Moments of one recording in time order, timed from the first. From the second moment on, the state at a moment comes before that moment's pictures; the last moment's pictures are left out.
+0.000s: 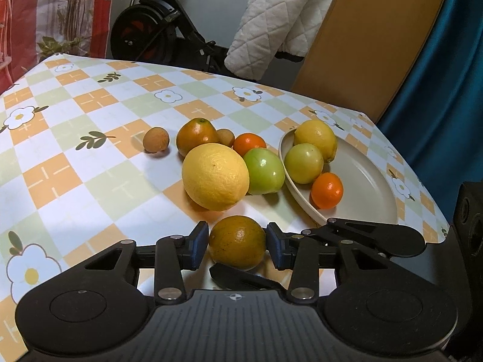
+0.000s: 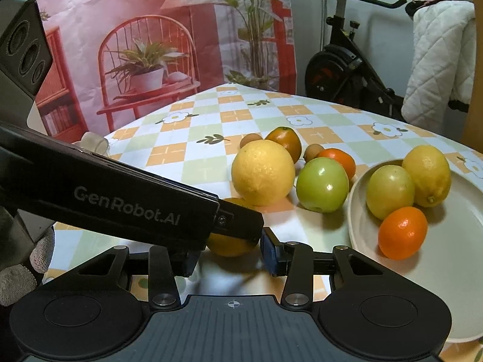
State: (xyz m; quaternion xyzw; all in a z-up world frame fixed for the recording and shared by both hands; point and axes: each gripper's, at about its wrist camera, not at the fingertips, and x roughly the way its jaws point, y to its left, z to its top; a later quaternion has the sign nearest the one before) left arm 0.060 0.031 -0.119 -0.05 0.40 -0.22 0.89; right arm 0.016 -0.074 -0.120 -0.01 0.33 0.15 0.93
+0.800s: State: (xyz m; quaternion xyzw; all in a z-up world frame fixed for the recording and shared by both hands) left arm 0.057 0.015 -0.111 -0.04 0.38 -0.24 0.89; right arm 0.005 -0.089 -0.109 0.01 0.32 0.13 0.94
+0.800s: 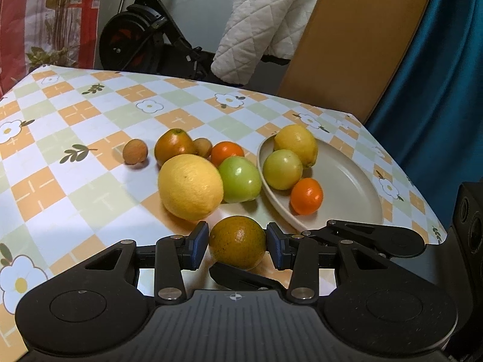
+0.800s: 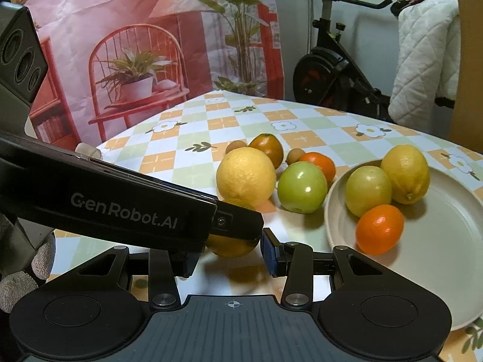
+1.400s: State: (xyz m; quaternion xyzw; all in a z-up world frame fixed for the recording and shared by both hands) left arm 0.055 -0.019 -0.084 -0.02 0.36 -0.27 0.89; right arm -0.012 -0.118 -0.084 0.02 0.28 0.09 0.96
